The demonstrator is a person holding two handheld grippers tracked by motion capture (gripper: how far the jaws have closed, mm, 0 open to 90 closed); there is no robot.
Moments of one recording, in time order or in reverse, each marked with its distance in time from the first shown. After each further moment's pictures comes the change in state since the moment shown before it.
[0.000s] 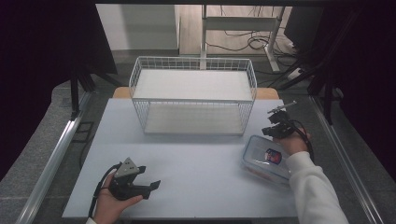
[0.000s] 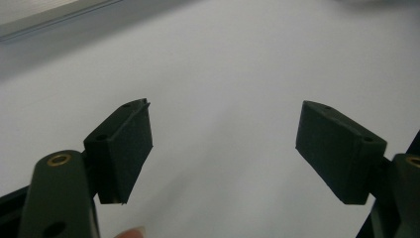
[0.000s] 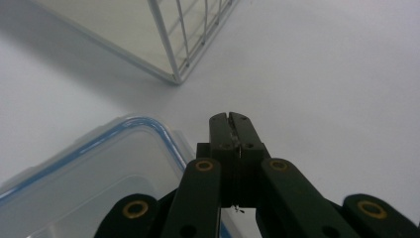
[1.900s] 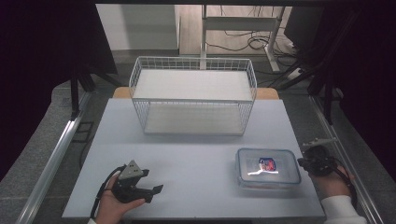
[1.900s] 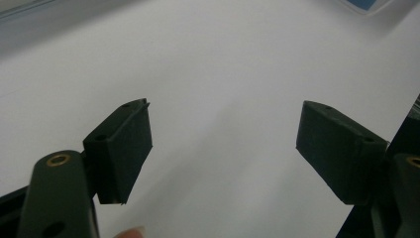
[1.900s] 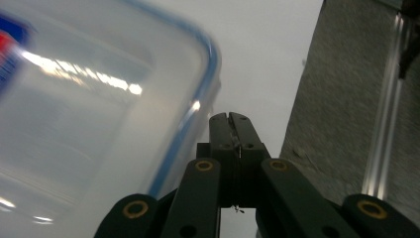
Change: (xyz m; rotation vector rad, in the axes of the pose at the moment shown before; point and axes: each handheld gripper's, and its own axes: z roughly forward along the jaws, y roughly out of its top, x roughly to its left) left arm -0.006 -0.002 0.005 0.039 -0.030 0.015; right arm -0.006 -0.125 -0.069 0.061 -0.200 0.064
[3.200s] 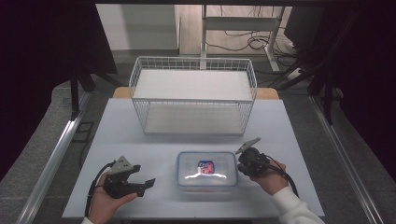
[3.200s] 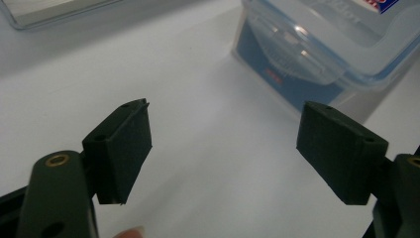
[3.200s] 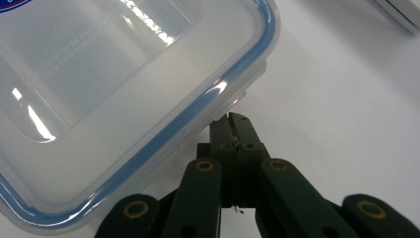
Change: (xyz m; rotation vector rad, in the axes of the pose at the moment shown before) left arm 0.021 -0.002 -0.014 -0.037 0.039 -0.055; right arm 0.161 0.068 0.030 0.022 0.291 -0.358
